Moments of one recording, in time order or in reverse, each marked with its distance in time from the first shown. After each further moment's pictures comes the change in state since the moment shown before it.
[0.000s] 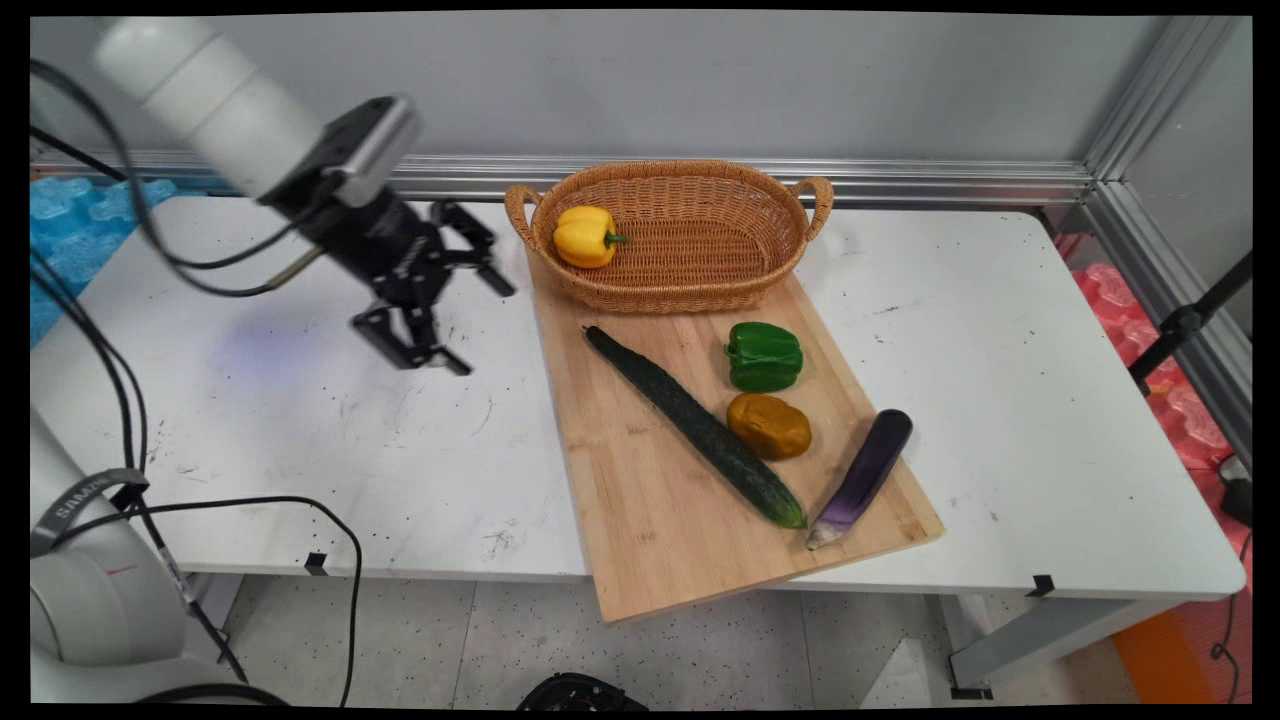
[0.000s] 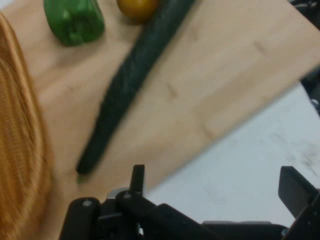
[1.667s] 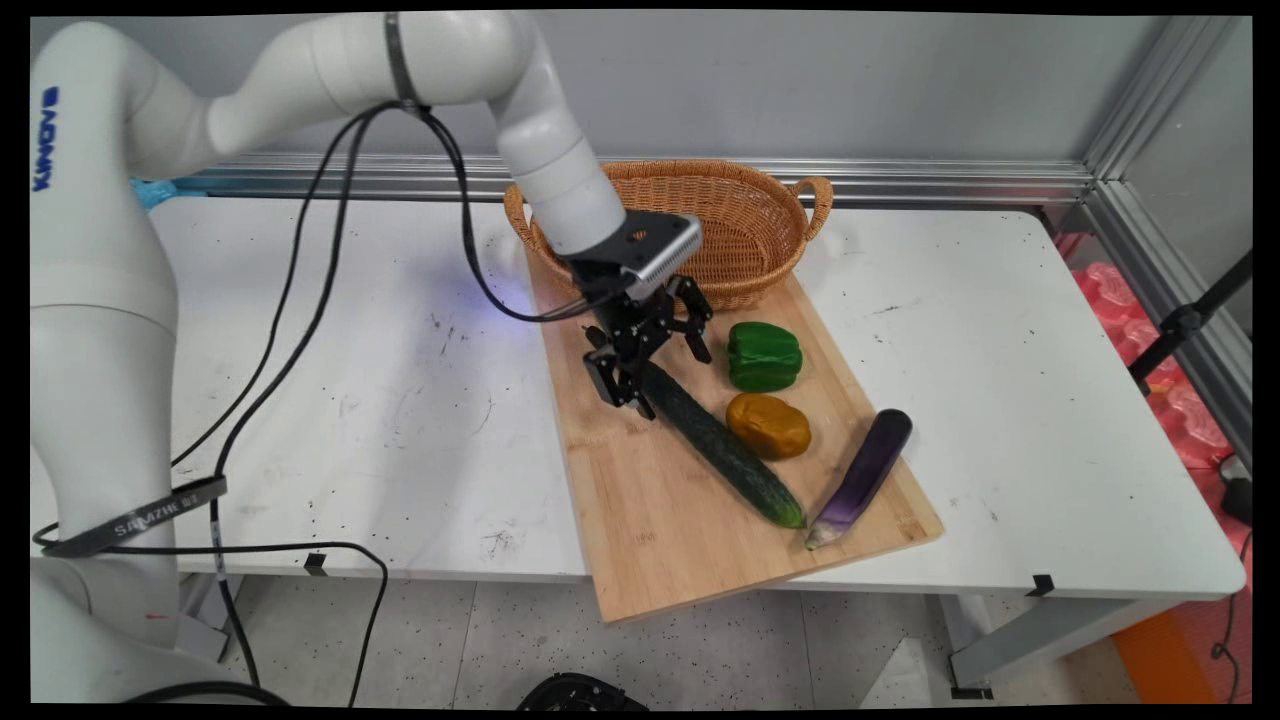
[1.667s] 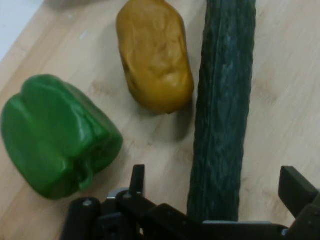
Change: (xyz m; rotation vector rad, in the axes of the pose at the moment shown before) arm 0.085 -0.118 0.195 -0.208 -0.008 0.353
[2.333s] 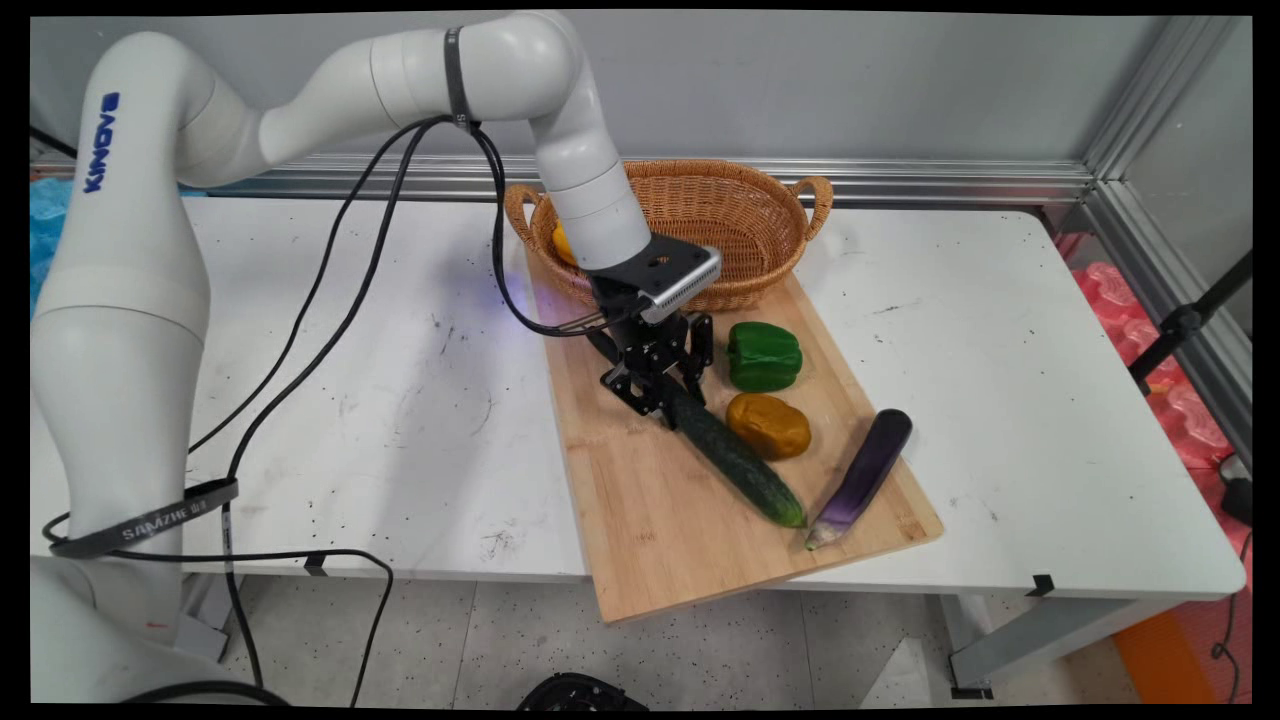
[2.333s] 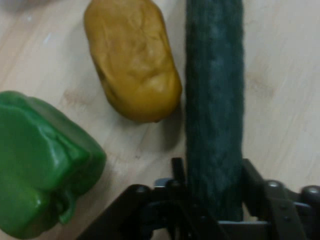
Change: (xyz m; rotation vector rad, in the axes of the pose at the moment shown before) arm 0.003 -0.018 0.027 -0.085 -0.023 0.087
